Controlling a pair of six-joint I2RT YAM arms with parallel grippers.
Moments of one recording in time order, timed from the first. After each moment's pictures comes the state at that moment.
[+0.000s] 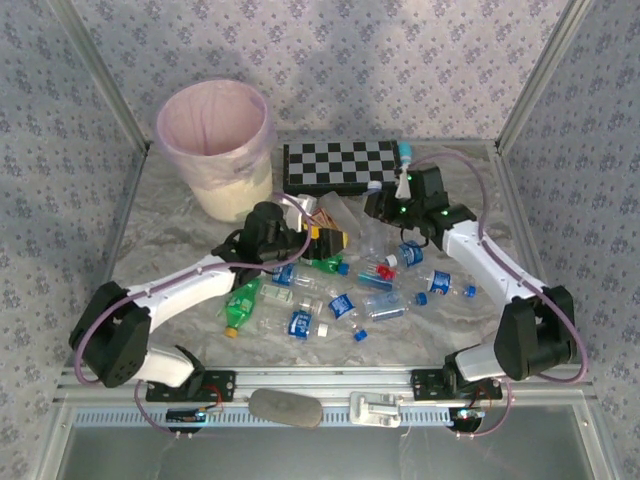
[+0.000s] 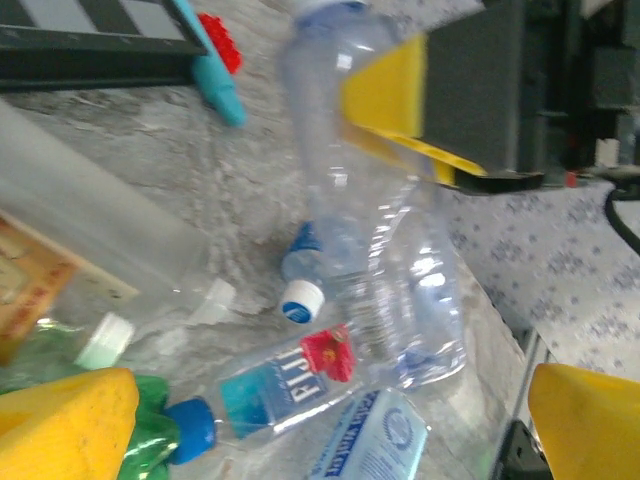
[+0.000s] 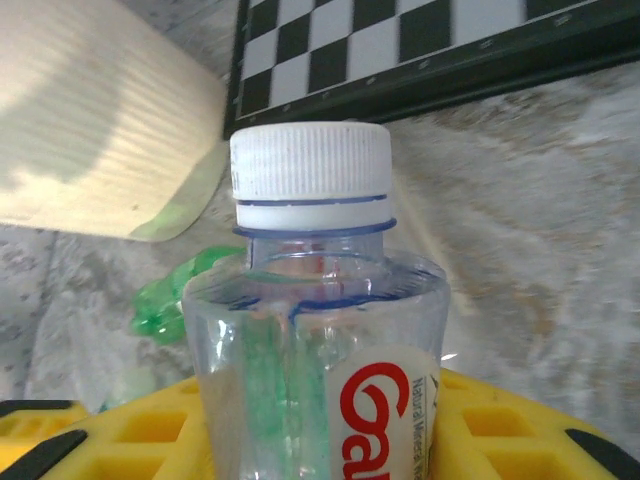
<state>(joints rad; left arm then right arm) -0.73 1.40 0.84 0.20 0.38 -0.61 0.34 1.41 1.09 -0.37 -0.32 0.57</state>
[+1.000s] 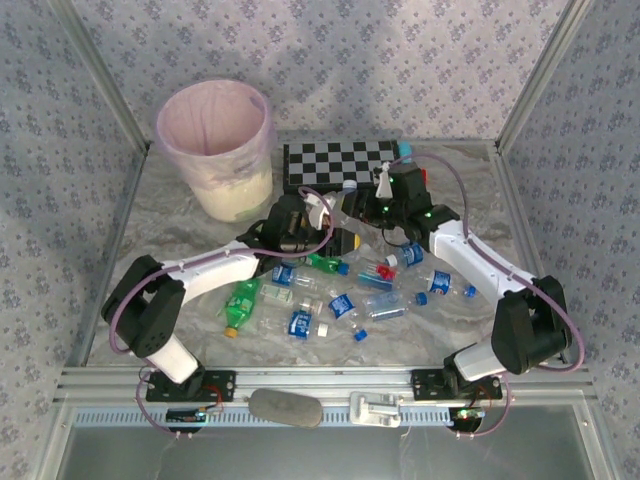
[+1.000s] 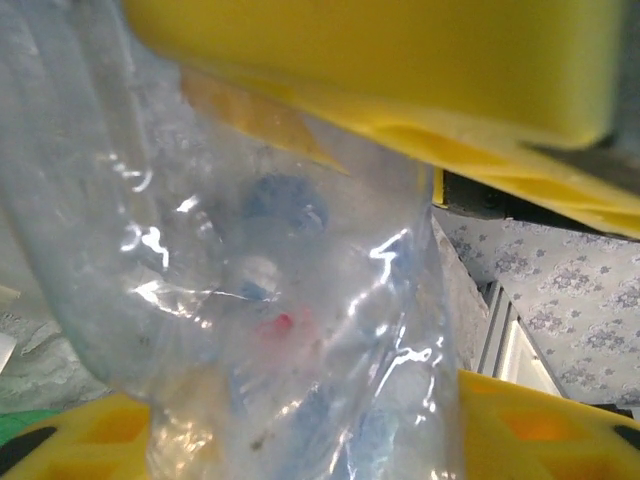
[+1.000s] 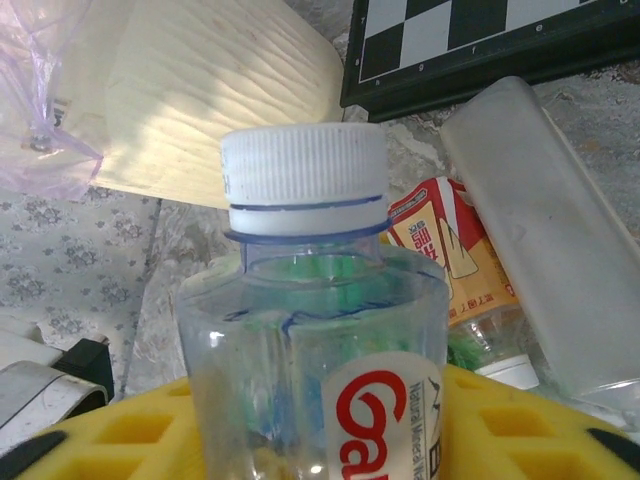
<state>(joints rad) -0.75 1.60 0.98 0.20 0.50 -0.64 0.43 1.45 1.11 -0.25 -0.40 0.69</state>
